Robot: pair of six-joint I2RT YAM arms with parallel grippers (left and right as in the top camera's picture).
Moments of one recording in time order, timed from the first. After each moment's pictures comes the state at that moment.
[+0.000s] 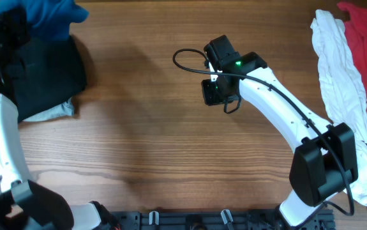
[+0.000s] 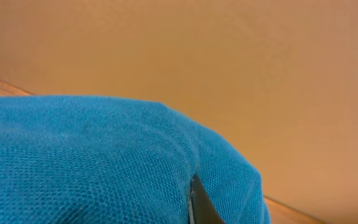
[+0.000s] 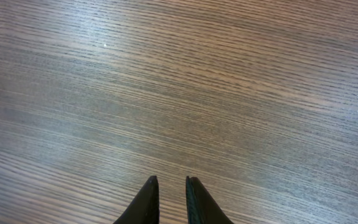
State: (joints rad) left arm 0.47 1.56 1.37 -0.09 0.54 -0.41; right arm 0.47 1.83 1.45 -0.96 -0.07 0.28
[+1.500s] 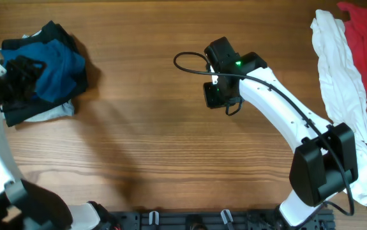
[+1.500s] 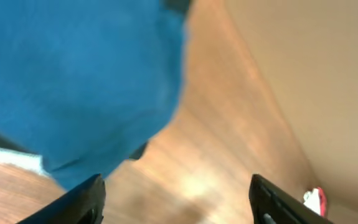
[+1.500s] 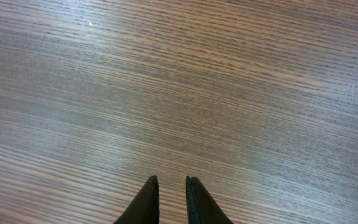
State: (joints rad) left arm 0.59 1.55 1.38 -0.80 0.57 -0.40; right arm 0.47 1.83 1.45 -1.02 -0.05 0.28
